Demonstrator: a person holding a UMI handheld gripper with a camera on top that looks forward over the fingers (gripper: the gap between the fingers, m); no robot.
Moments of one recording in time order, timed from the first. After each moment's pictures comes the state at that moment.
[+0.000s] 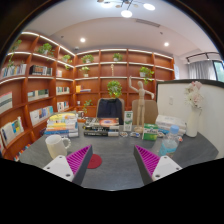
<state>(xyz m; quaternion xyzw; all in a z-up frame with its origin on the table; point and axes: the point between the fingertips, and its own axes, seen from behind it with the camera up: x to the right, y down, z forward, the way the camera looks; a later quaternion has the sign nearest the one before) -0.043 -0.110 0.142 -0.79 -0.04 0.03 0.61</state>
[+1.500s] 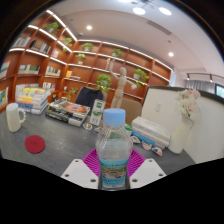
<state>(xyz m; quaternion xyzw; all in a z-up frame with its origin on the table) 0.111 -0.015 0.081 -0.79 -0.09 -0.12 0.60</state>
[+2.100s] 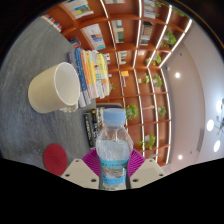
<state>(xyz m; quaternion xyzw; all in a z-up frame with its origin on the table) -0.146 0.022 0.134 -0.56 -0.51 -0.44 0.49</state>
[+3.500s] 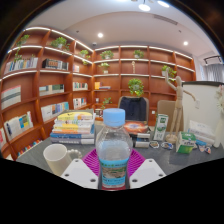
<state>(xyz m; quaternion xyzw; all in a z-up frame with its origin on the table) -0.146 0.011 0.107 -0.79 -0.13 0.09 0.60</state>
